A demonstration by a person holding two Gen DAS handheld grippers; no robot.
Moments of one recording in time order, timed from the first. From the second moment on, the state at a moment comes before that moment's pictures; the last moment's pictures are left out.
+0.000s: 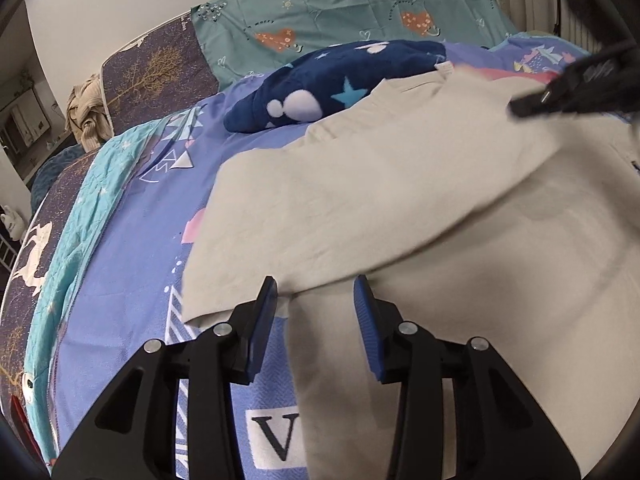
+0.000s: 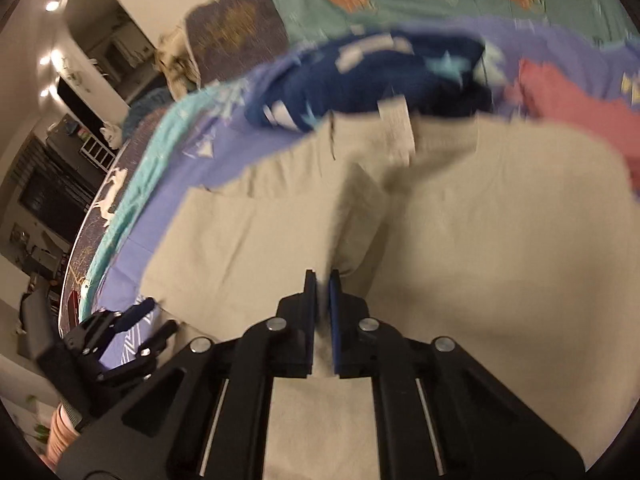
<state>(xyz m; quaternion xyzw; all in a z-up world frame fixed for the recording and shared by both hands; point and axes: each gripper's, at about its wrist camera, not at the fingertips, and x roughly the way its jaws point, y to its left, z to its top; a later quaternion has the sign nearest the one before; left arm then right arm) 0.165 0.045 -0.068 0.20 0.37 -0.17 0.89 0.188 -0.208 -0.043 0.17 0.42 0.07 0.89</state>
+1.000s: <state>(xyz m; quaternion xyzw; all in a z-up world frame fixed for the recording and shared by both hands) 0.148 0.084 -0.033 0.13 0.36 -0.13 0.92 0.101 -0.275 -0.078 0.08 0.45 -0.10 0.88</state>
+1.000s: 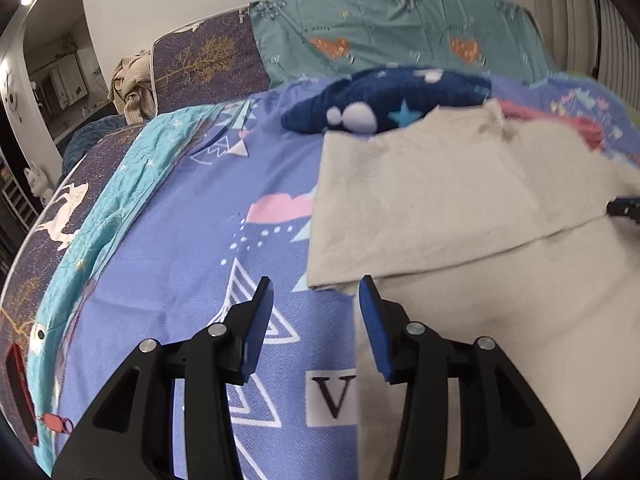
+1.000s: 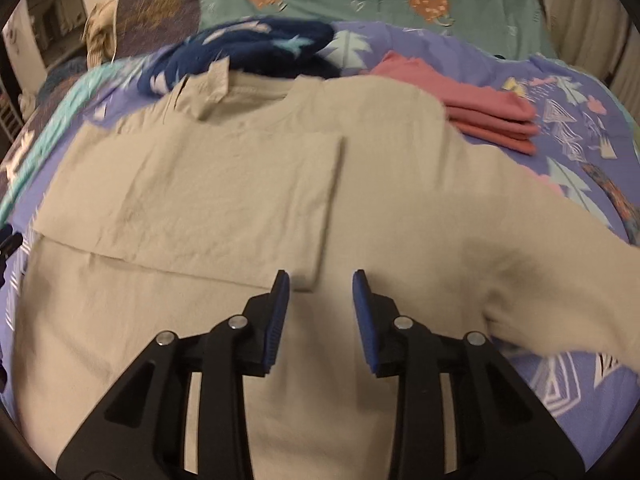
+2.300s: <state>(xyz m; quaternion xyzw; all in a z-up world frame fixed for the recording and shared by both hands) 0.165 -0.061 -0.083 0.11 0.41 -0.29 0.86 -0.127 -0.517 -0.006 0.47 0.09 -0.20 0.85</state>
